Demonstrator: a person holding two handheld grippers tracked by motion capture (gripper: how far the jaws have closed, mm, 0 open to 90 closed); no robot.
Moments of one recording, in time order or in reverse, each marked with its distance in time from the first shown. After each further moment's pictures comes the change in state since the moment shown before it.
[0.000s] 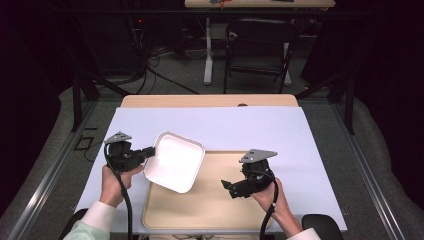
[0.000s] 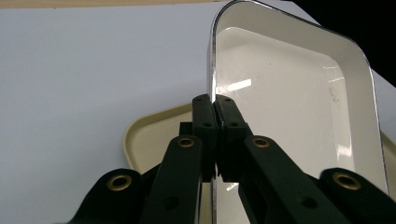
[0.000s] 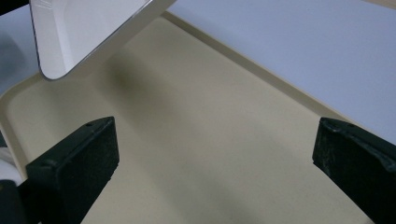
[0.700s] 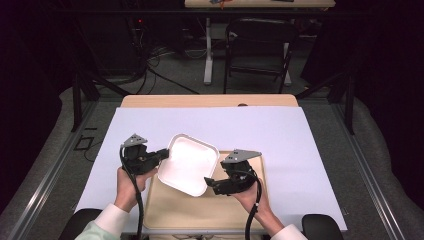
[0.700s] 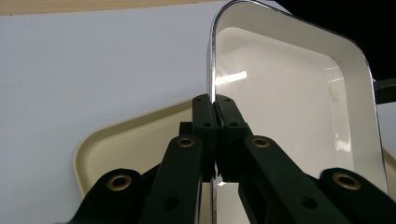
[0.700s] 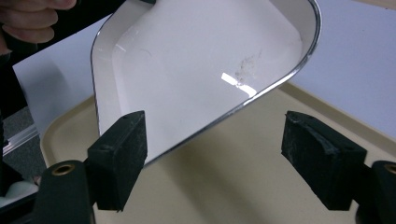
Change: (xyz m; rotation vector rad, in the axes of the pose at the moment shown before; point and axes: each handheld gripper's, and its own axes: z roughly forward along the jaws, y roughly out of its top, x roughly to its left) left arm -0.033 -0.003 0.020 -0.017 -0.020 0.041; right arm 0.026 0.013 0.026 -0.070 0.093 0.033
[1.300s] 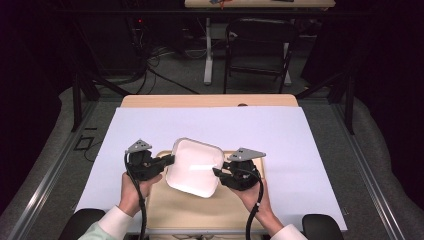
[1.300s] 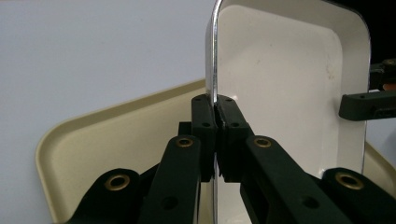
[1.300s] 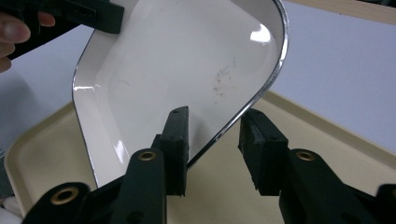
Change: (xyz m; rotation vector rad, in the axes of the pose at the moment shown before) left arm -0.011 -0.011 0.003 0.015 -0.056 -0.007; right arm -0.007 -0.002 -0.004 -0.031 -0.093 0.027
